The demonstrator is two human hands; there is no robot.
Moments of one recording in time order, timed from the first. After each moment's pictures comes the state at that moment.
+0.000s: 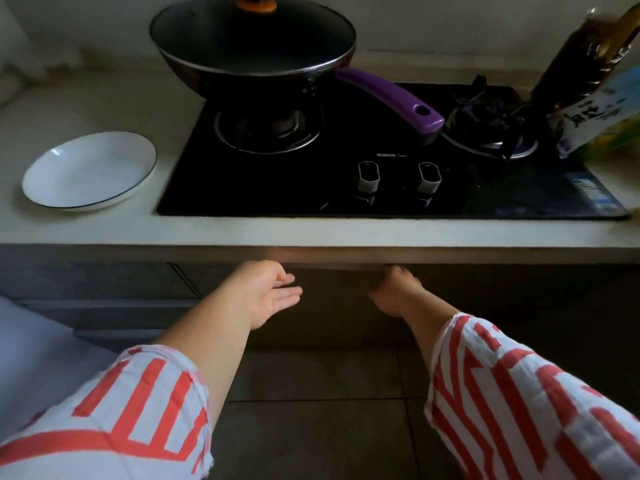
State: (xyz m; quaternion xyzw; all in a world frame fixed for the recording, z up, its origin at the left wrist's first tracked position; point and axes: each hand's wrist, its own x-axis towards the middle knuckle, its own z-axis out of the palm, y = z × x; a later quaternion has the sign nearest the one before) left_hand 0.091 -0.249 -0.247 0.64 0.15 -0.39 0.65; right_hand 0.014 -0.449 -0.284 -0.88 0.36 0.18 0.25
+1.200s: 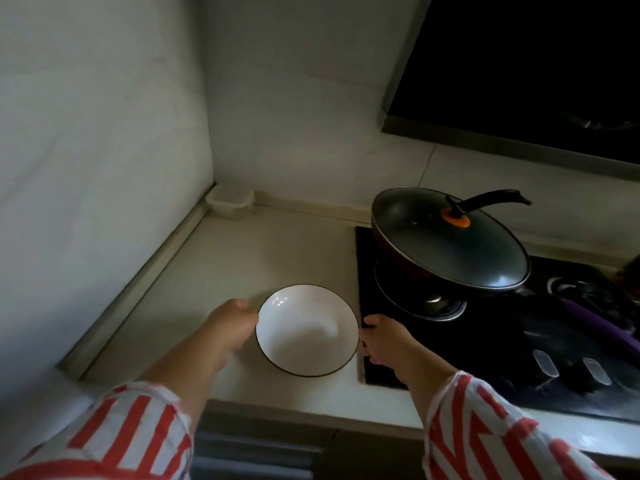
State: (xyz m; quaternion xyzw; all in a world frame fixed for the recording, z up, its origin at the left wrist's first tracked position) left_hand 0.375 0.041 -0.155 0.82 0.08 -0.23 0.52; right_hand 0.279 -0.188 -0.147 -0.86 0.32 0.07 0.40
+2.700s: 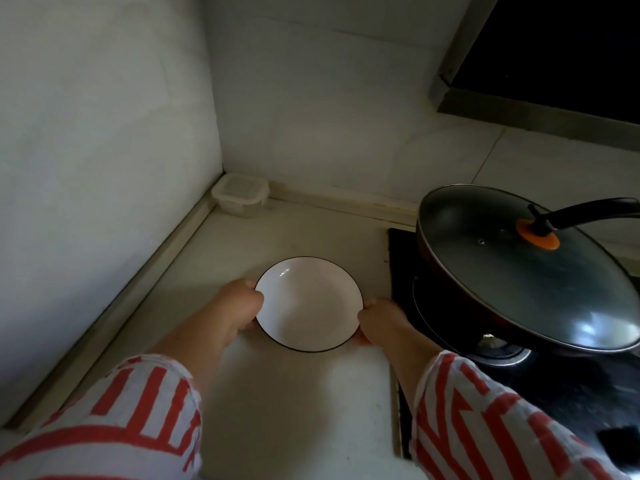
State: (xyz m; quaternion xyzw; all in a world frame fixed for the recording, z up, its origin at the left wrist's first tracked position) left_hand 0.494 0.017 -0.180 0.81 0.08 -0.24 0.53; right_hand 0.416 -0.198 -0.172 -0.96 -0.06 0.21 -0.16
